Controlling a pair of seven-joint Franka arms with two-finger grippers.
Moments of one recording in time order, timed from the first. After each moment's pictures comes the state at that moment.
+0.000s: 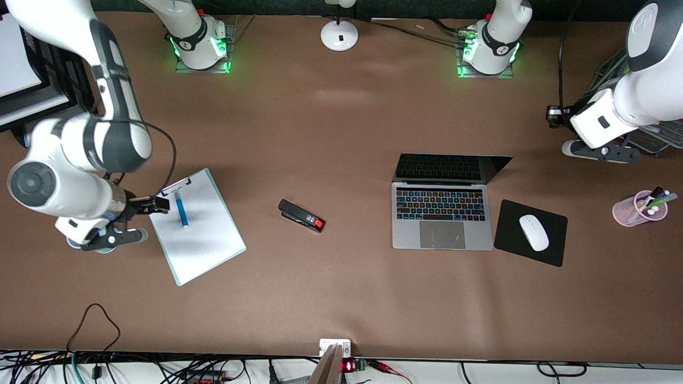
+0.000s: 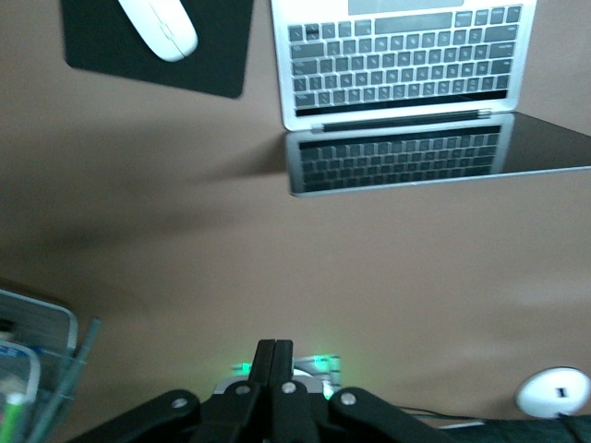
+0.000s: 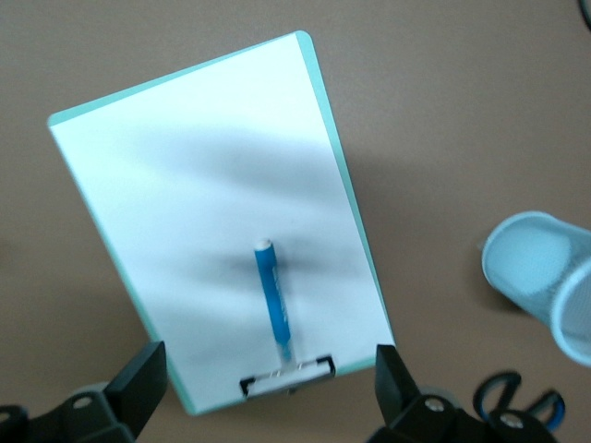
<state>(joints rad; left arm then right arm) -0.04 0.05 -0.04 -1.72 -0.07 1.40 -0.01 0.17 0.53 -0.12 -1.55 -0.01 1.97 -0.16</state>
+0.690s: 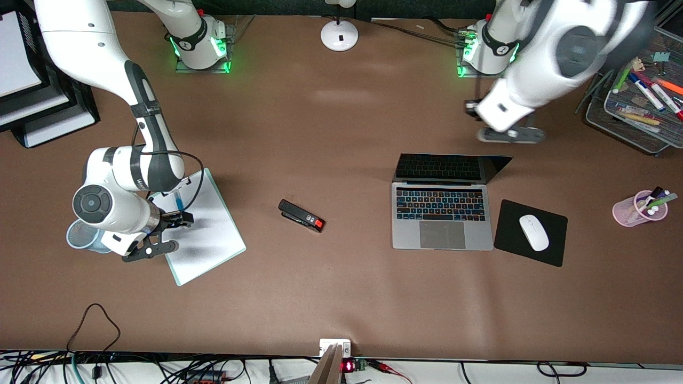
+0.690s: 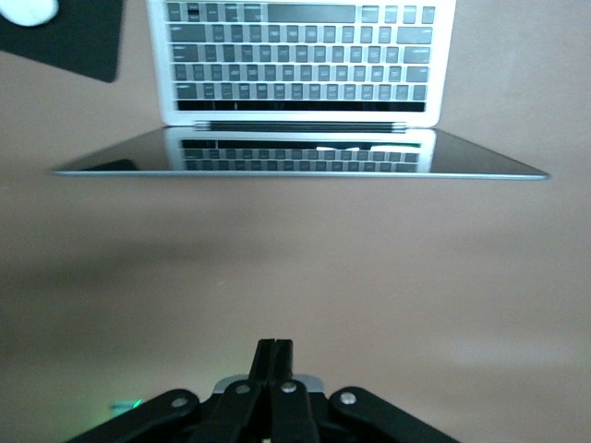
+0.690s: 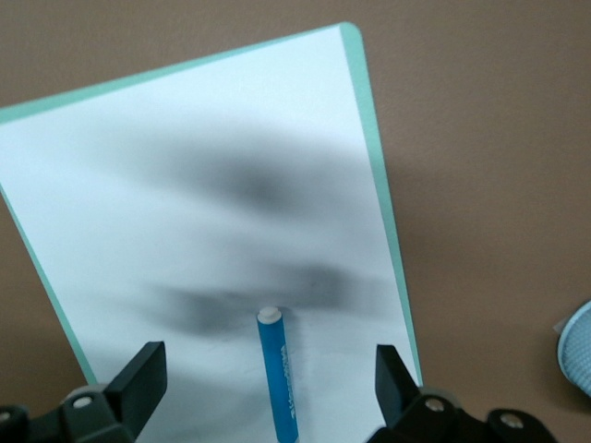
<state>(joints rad) -0.05 -0.08 -0.35 -2.06 -0.13 1.77 -0.37 0.19 0.64 -0.12 -1.60 -0.01 2.15 -0.21</state>
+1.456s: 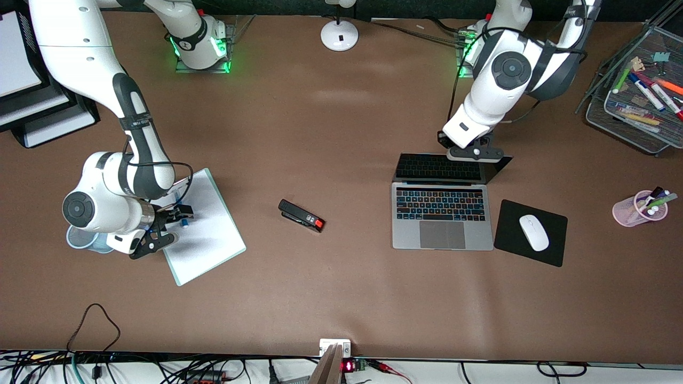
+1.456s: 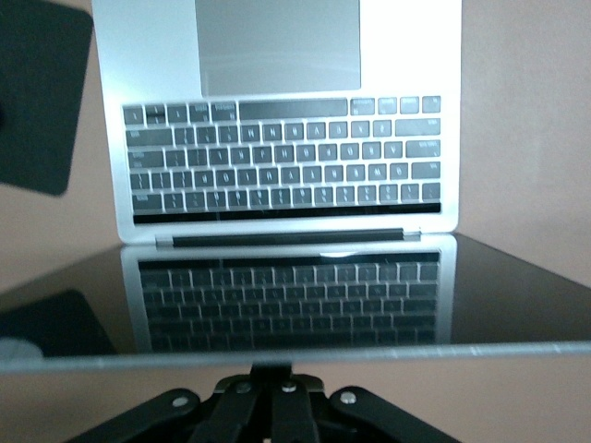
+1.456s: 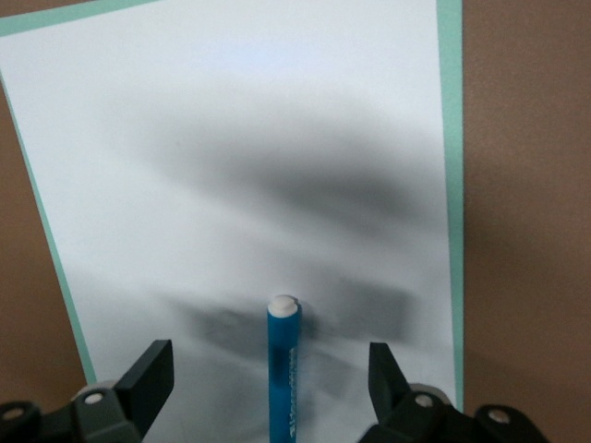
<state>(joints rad) -0.04 0.02 -0.39 -2.28 0.01 2.30 -0.39 0.14 0.68 -0.12 -1.63 0.17 2.16 -0.49</state>
